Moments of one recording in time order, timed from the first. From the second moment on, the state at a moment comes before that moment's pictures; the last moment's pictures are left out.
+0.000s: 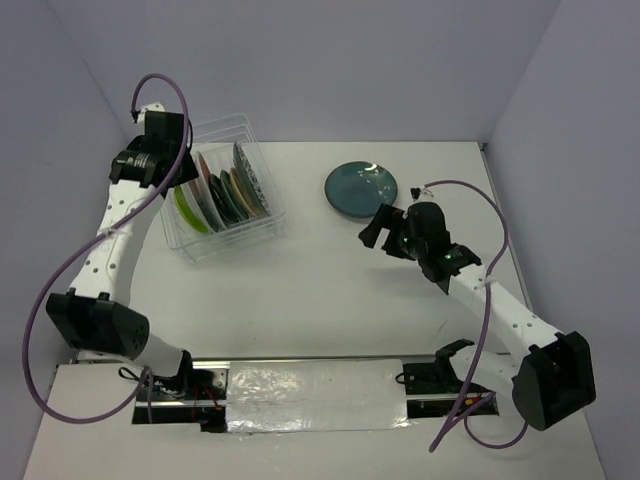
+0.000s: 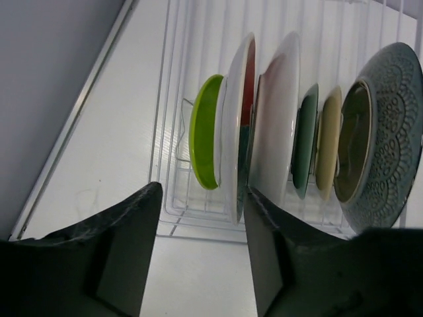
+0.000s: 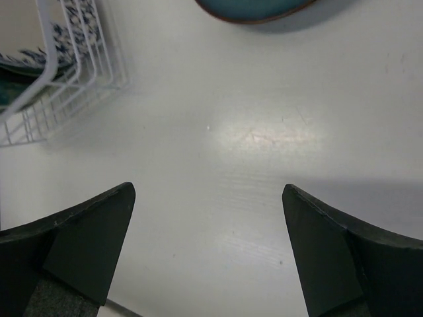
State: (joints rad) left arm -0.11 1.47 1.65 -0.91 -0.47 -0.40; right arm 0.38 1.08 0.75 -0.22 -0.03 0.65
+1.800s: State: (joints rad) left arm -0.15 1.83 2.05 -1.23 -0.69 -0.38; right arm 0.51 1.02 0.63 -0.18 -0.10 0.63
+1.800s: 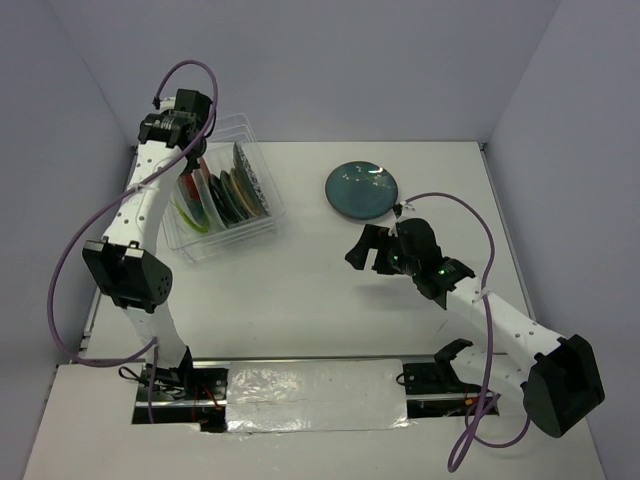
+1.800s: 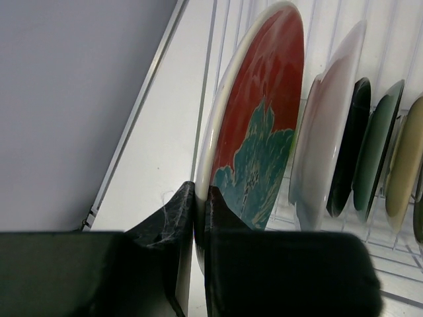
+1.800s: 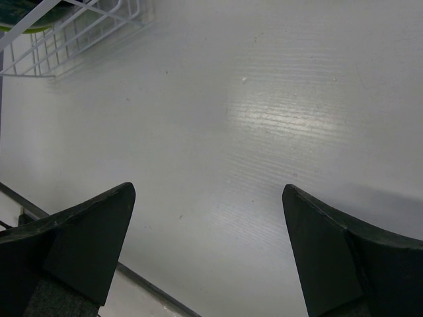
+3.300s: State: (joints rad) left arm -0.15 0.68 0.87 -0.17 0.57 -0.78; right arm 0.67 1.01 0.95 -0.14 -0.29 0.55
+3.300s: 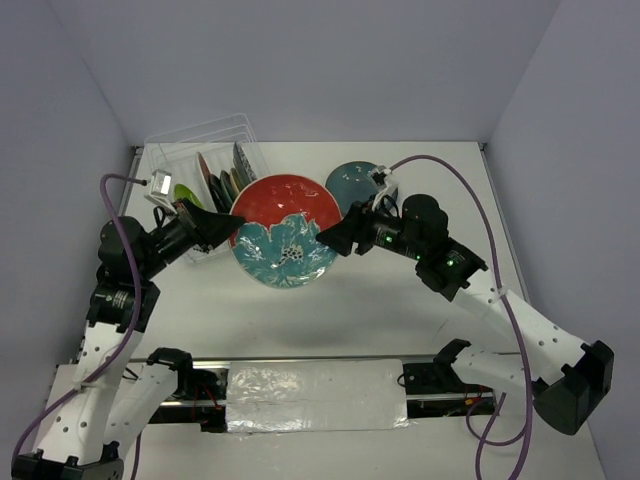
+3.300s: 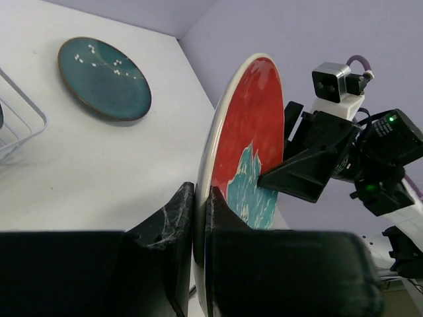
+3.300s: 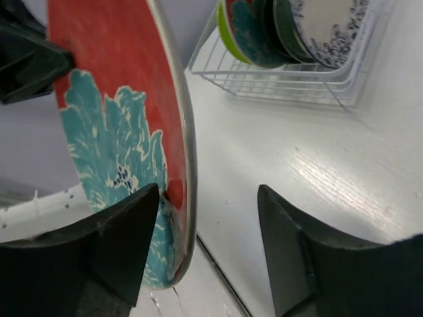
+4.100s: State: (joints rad) left arm -0.15 0.68 1.05 -0.60 0.13 -0.52; right arm -0.03 1.51 0.97 -0.03 -0.33 0.90
